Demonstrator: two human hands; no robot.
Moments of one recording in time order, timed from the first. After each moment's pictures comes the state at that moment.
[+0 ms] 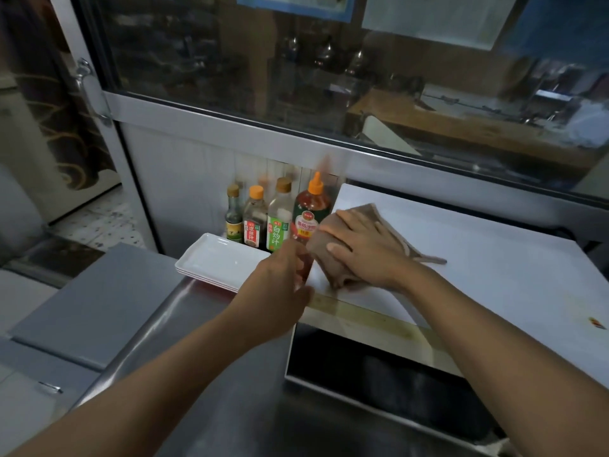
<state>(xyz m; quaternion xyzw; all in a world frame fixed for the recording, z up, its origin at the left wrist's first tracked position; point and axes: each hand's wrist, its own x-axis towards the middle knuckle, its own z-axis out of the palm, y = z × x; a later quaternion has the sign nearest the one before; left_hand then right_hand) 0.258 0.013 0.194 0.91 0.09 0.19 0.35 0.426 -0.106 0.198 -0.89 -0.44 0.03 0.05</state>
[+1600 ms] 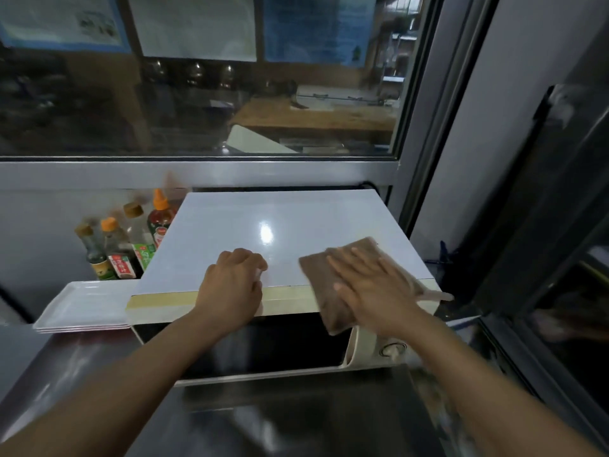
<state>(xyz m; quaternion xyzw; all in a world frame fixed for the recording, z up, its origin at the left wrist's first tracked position) 0.306 -0.149 0.208 0.98 0.00 0.13 0.16 0.358 -0.388 0.189 -0.96 -0.26 -0.02 0.08</state>
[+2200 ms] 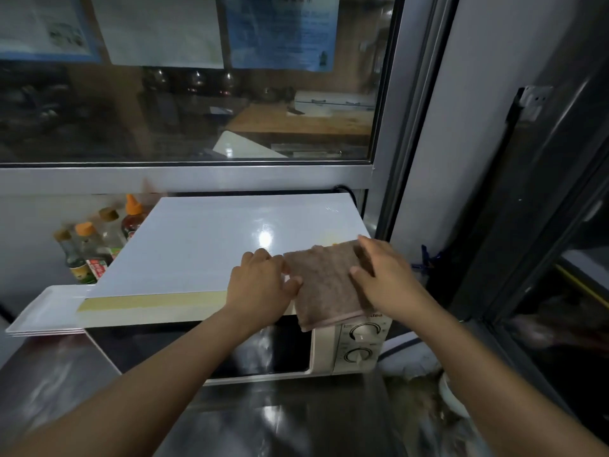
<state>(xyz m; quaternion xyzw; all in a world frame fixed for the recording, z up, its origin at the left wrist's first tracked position) 0.330 -0.253 0.215 0.98 0.05 0.10 0.17 0.373 -0.453 0.215 -0.95 -0.14 -0.05 0.27</state>
